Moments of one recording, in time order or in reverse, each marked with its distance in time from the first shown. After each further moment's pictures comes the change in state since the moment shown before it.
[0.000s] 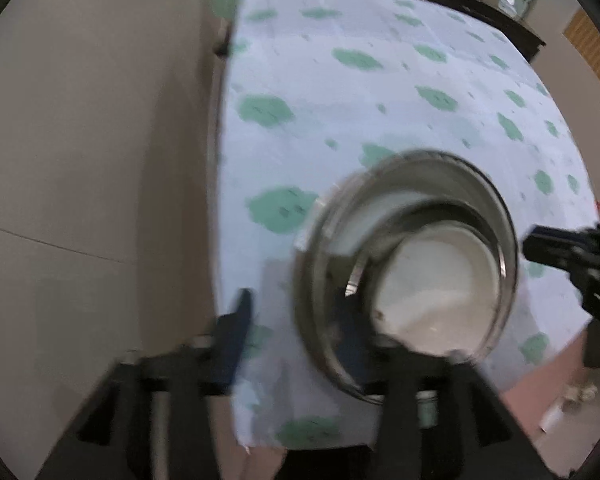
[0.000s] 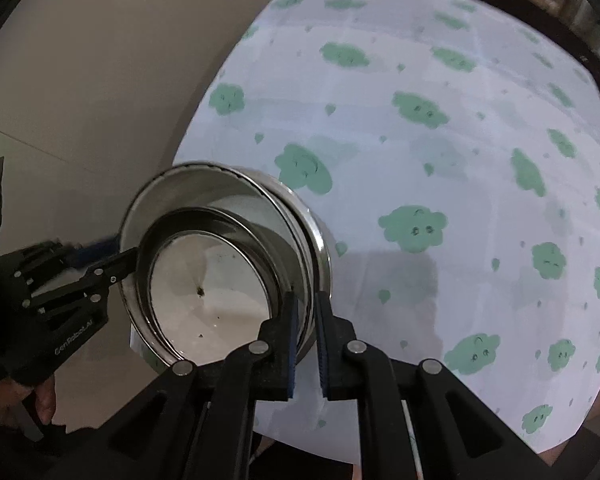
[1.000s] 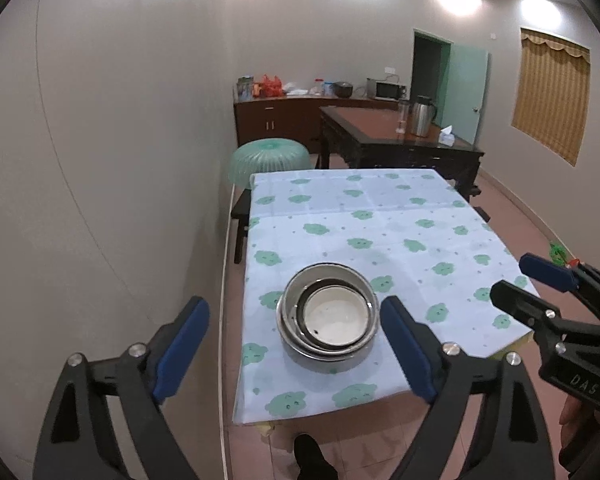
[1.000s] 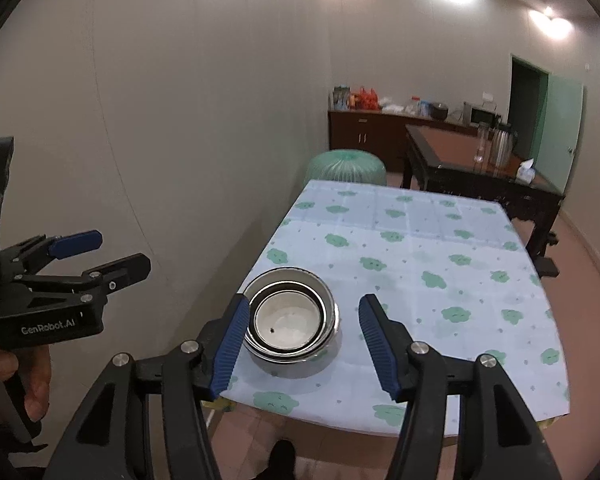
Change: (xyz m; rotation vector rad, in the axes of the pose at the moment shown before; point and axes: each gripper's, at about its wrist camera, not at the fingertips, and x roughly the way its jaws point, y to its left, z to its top) left arm -0.245 -0.010 -0.158 0.012 -0.628 -0.044; right arm -0.219 0.088 -0.214 -0.071 -0.753 -0.109
